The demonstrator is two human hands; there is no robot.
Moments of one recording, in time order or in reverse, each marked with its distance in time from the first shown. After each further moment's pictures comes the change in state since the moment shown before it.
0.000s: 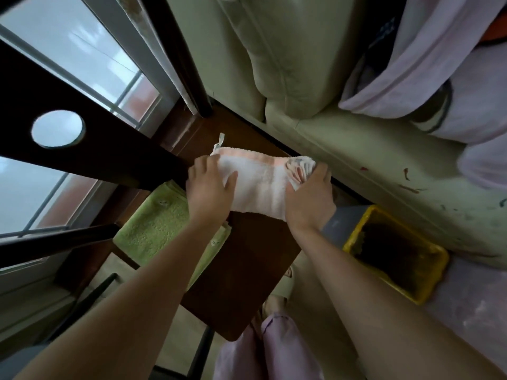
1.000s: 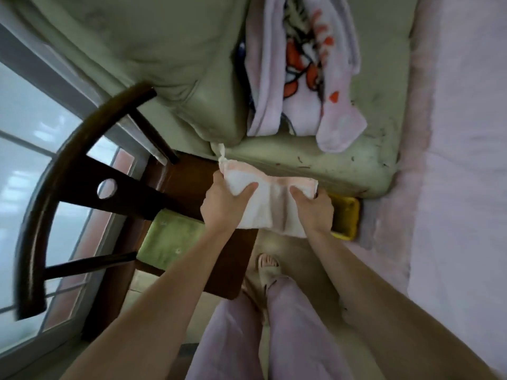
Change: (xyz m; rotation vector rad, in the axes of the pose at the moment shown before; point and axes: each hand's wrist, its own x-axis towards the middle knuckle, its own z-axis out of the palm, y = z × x) left_hand -0.139 0.155 -0.137 -0.178 -0.181 0.034; right_hand -0.097 0.049 -0.215 0.549 0.002 0.479
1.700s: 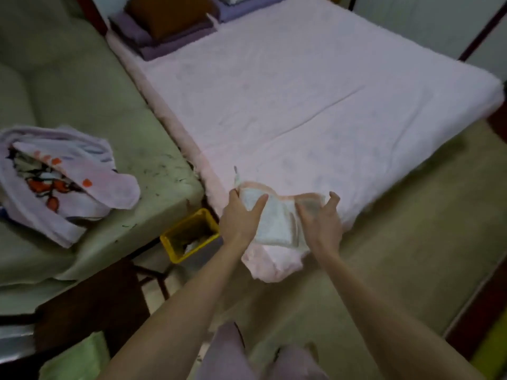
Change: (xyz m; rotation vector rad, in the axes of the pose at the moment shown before) left_hand -0.406 0.188 0.198 0.150 -0.461 0.764; right_hand -0.168 0.283 -0.398 0.221 0.725 0.228
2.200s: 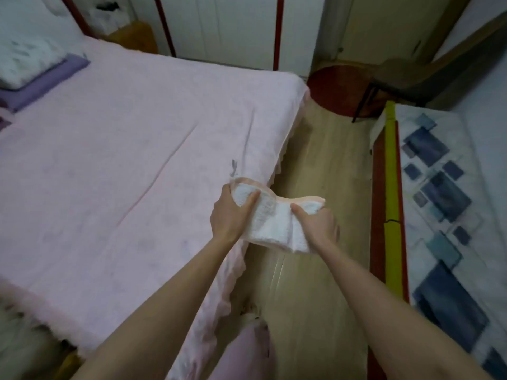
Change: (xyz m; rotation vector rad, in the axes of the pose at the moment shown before) left_hand -0.019 0.298 0.318 0.078 -0.427 0.487; right_hand 0.209 0.212 -0.270 0.239 0.352 0.530
